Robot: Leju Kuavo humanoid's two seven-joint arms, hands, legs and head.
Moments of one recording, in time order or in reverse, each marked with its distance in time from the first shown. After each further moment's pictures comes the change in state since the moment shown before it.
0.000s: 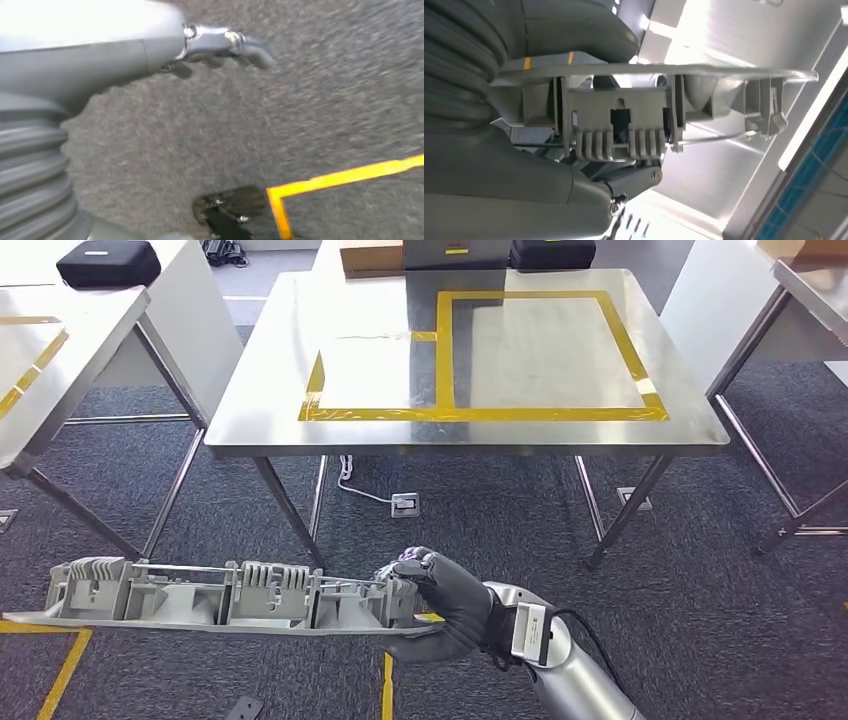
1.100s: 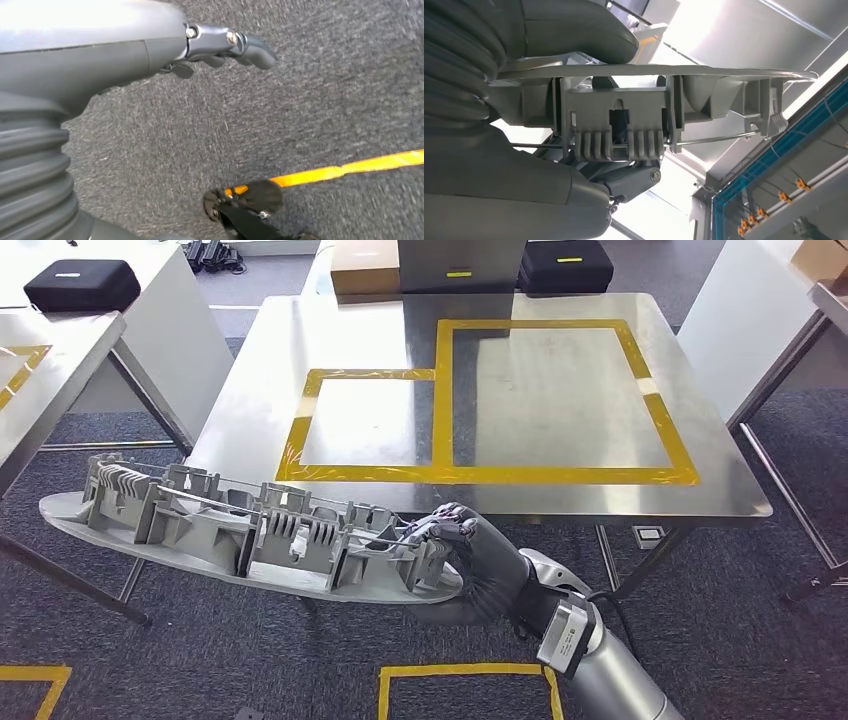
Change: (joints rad) left arm 0.032 -0.011 0.000 0.000 0.015 0.001 0.000; right arm -0.026 -0.057 -0.067 -0.150 0.105 -0.181 -0.001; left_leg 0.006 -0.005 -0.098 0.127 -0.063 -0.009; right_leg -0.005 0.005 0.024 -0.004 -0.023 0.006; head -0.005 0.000
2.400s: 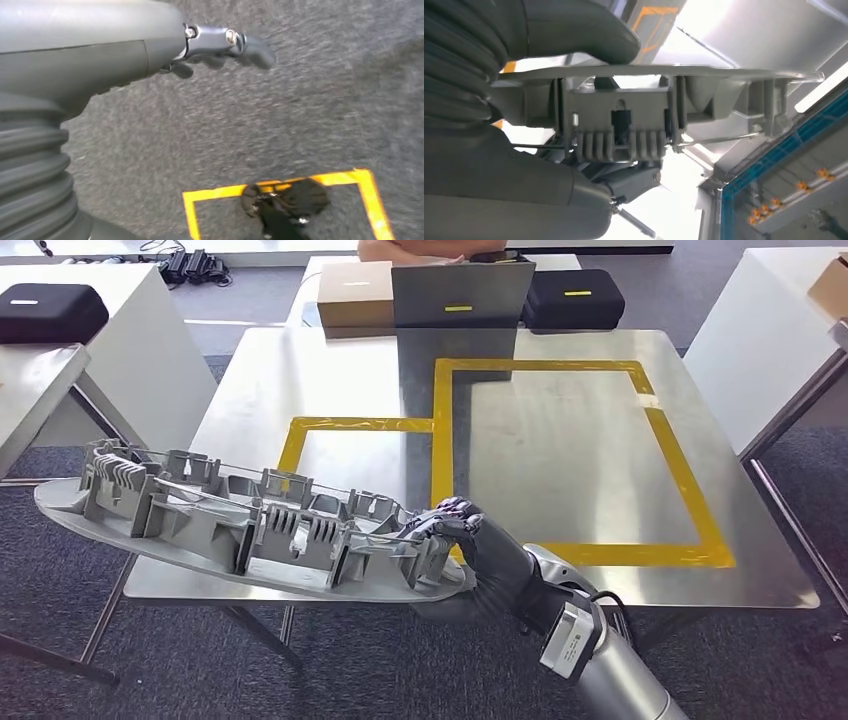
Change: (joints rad) left arm 0.042 0.006 0.000 0.004 0.058 0.020 -0.014; right arm -0.003 -0.006 -0.009 -0.029 0.020 -0.025 0.001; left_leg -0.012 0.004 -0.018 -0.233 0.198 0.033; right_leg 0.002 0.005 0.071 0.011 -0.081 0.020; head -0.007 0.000
